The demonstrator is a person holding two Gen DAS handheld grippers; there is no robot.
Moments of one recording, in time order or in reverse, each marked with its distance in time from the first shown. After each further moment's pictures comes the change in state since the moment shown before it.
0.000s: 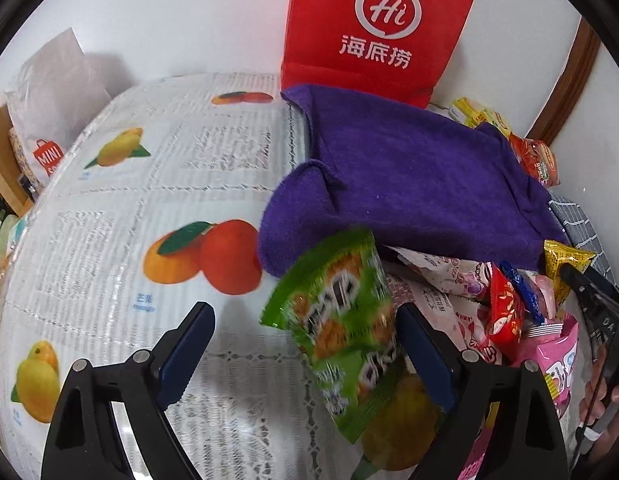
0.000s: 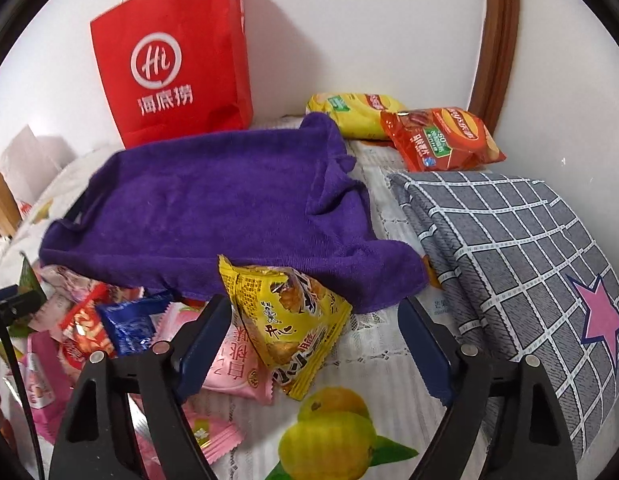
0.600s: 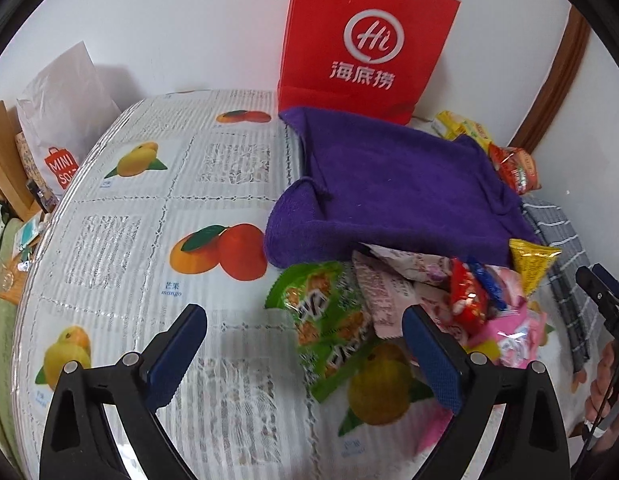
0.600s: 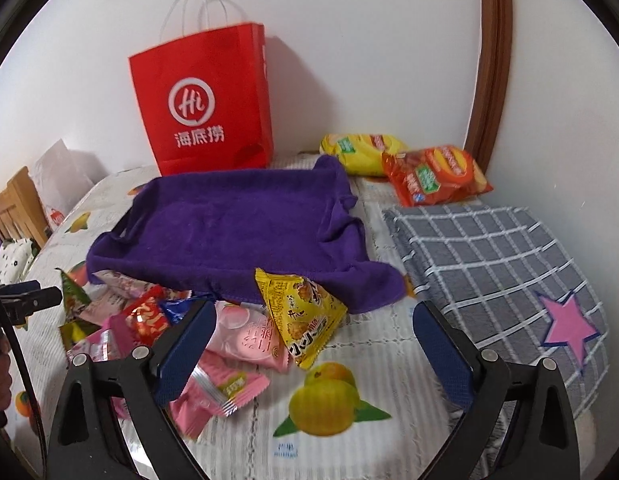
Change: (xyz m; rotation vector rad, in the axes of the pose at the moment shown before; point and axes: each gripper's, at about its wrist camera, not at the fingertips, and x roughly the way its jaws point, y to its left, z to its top) left arm -0.044 0.001 -0.004 0.010 -0.034 -0.008; right arm -0.064 -0.007 0.000 -0.007 -0.077 0.072
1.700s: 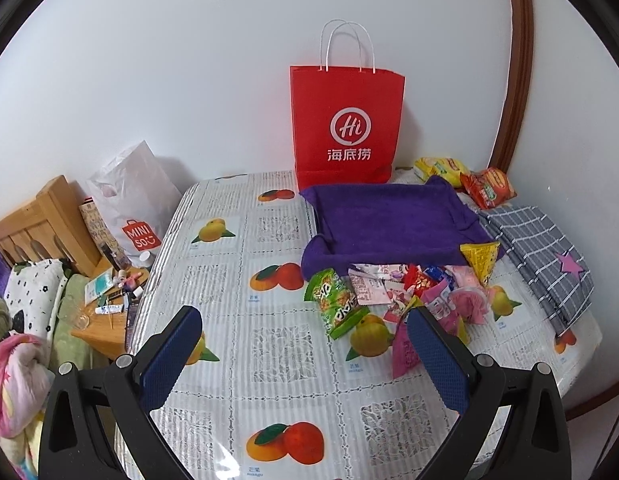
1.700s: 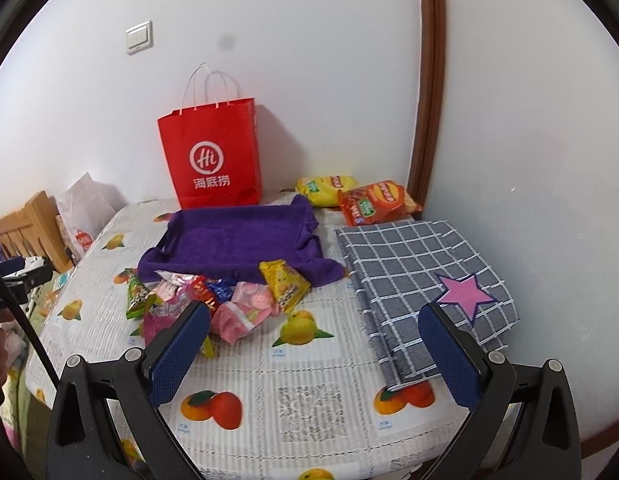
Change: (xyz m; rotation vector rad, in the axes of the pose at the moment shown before) left arm -0.179 -0.024 -0.032 0.128 -0.207 0.134; right arm -0.214 -0.024 -0.024 0.023 -0.119 -0.082
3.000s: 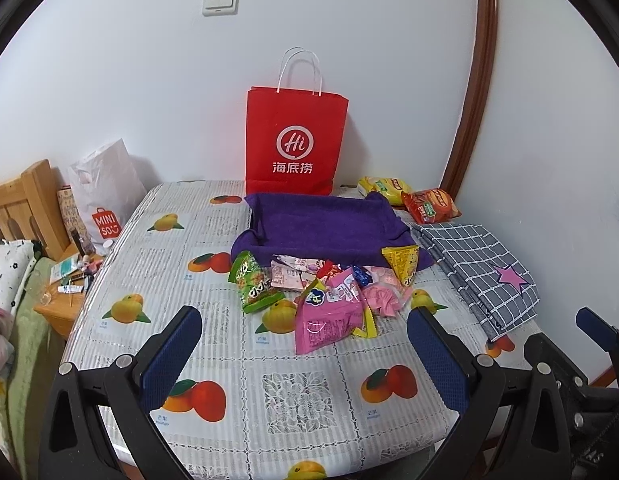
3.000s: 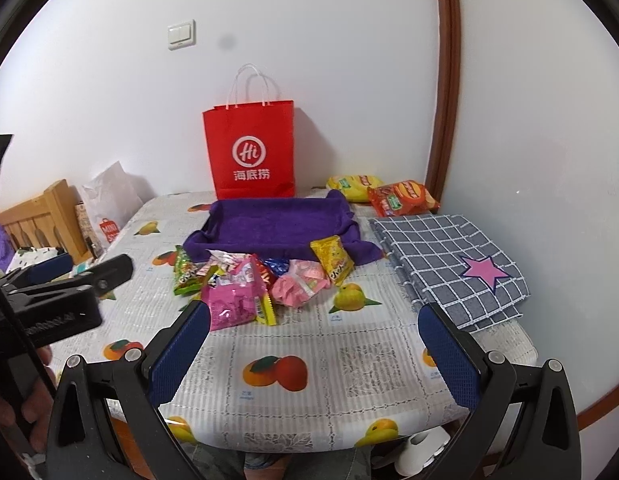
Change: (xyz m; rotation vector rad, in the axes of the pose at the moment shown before) left arm -0.059 -0.062 -0.050 -0.090 -0.099 -0.133; right arm -0.049 0.082 -0.055 -0.005 -0.023 0.016
